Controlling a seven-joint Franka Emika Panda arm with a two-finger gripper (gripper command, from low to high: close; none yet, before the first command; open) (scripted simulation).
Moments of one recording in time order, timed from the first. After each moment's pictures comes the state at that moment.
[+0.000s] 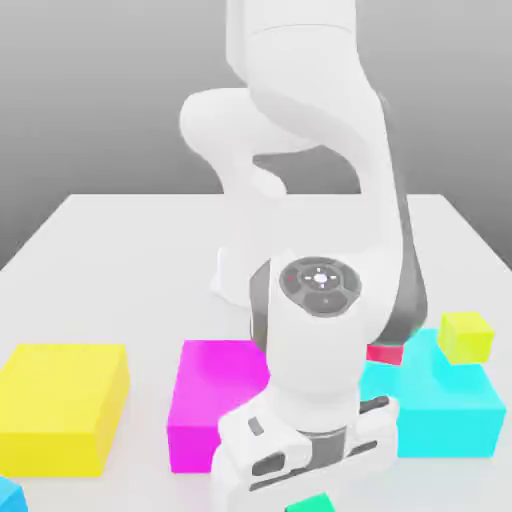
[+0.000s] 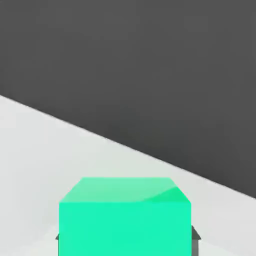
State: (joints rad) arm 0.16 0.50 -0.04 -2.31 0.06 2.80 0.46
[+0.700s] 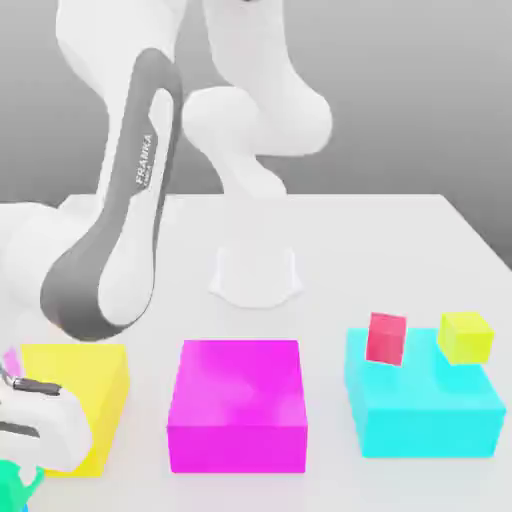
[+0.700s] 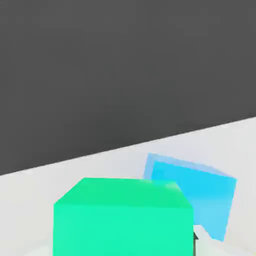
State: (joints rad) arm -0.23 0.50 -0.26 -2.09 0.23 2.56 0.39
